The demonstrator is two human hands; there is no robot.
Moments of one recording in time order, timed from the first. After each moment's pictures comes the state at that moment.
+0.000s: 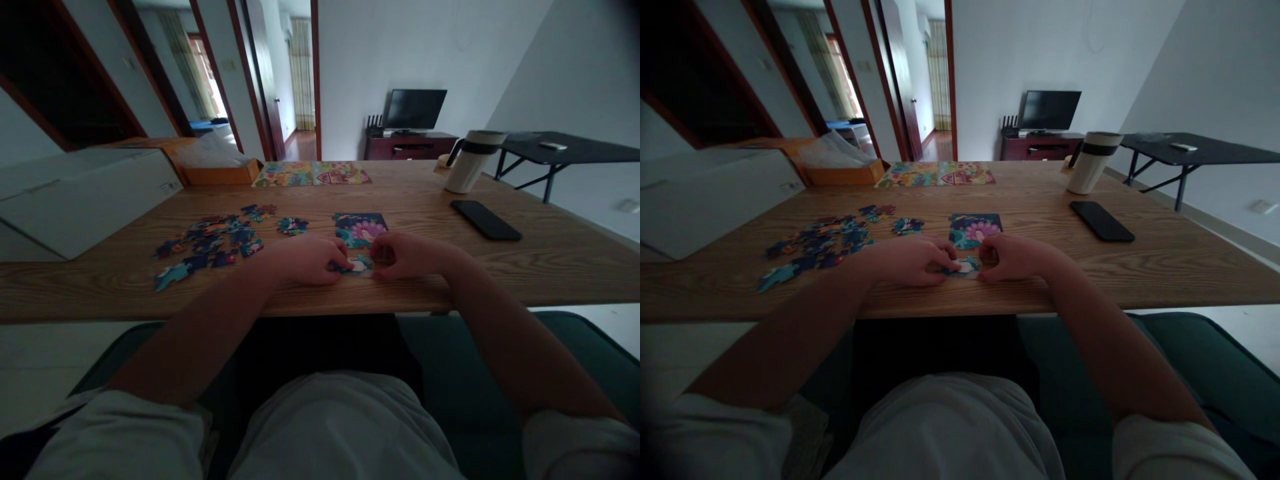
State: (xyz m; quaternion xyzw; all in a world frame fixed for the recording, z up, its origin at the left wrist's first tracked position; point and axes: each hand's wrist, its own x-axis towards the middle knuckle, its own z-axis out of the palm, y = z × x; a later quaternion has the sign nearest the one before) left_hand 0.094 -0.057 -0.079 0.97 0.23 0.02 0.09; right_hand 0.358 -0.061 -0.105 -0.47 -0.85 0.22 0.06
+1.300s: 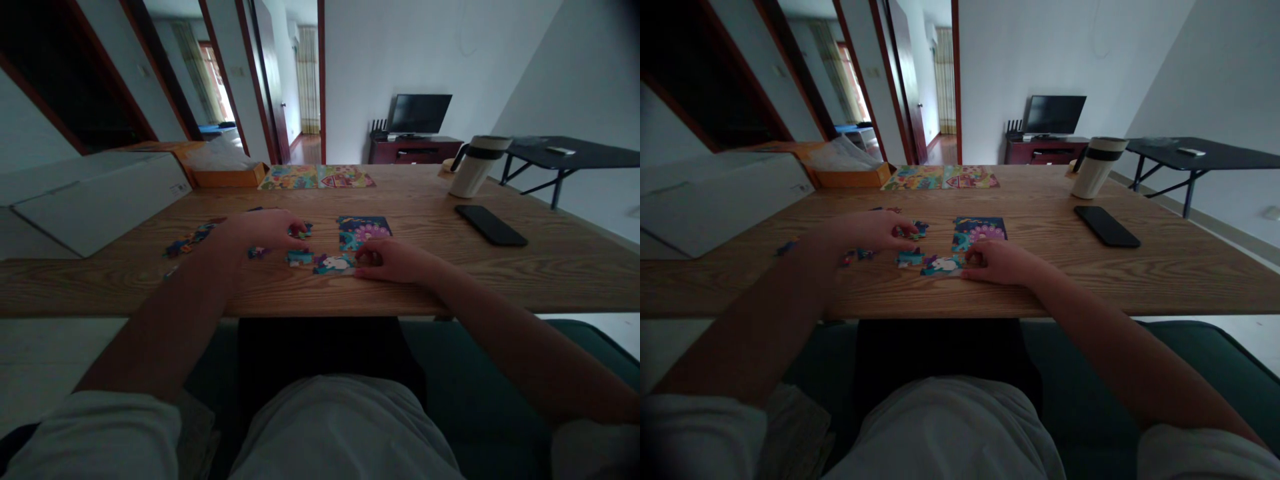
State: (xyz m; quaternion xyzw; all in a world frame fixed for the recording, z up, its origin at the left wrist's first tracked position) left_hand 0.032 -0.013 -0.043 0.86 0.50 -0.09 0.06; right_hand 0.327 -0.064 -0.109 -0.44 -0.88 0.16 0.11
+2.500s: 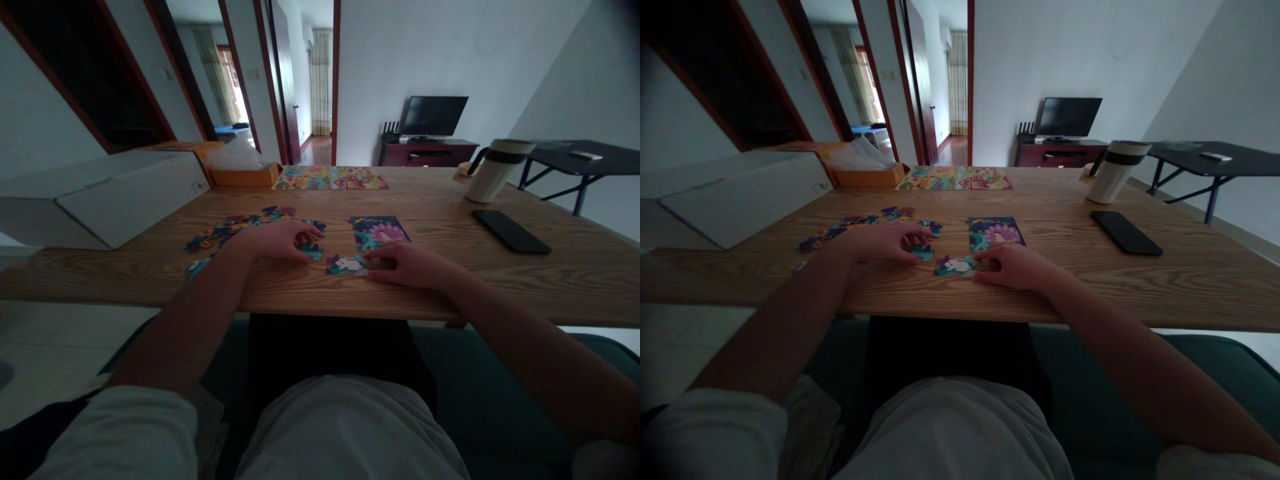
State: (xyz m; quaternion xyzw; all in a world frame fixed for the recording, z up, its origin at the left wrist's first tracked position) left_hand 0.009 -0.017 -0.077 0.87 0.45 0.00 0.18; right_hand 0.325 -0.066 -0.112 -0.42 -0.89 0.15 0.10
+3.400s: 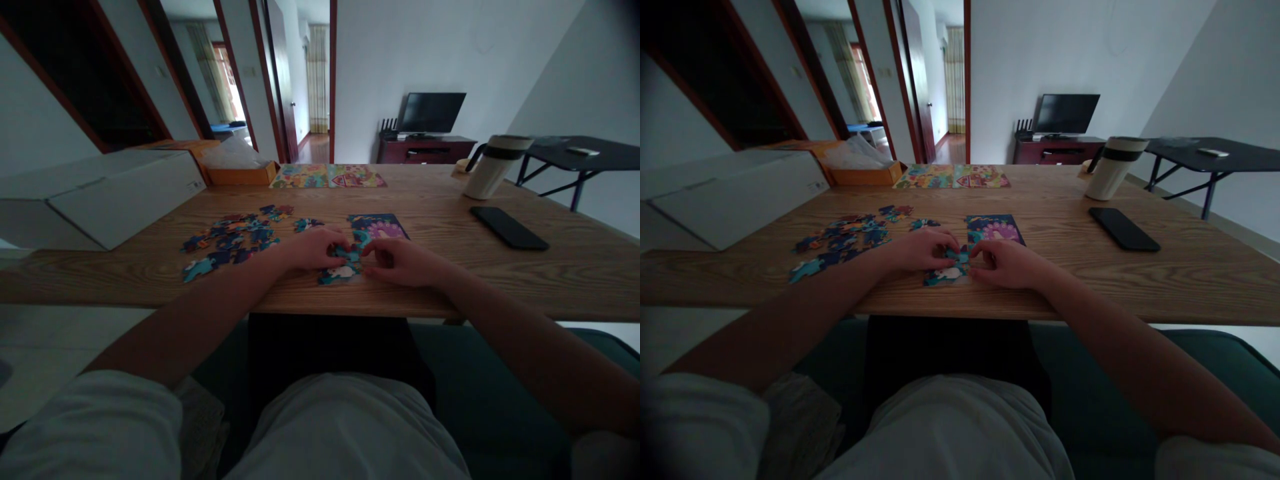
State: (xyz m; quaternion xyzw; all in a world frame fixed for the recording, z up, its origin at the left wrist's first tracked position) left_hand 0.068 -0.028 -0.099 0.94 0.29 0.11 0.12; right_hand 0.323 -0.068 -0.115 -0.41 -0.87 0.20 0.16
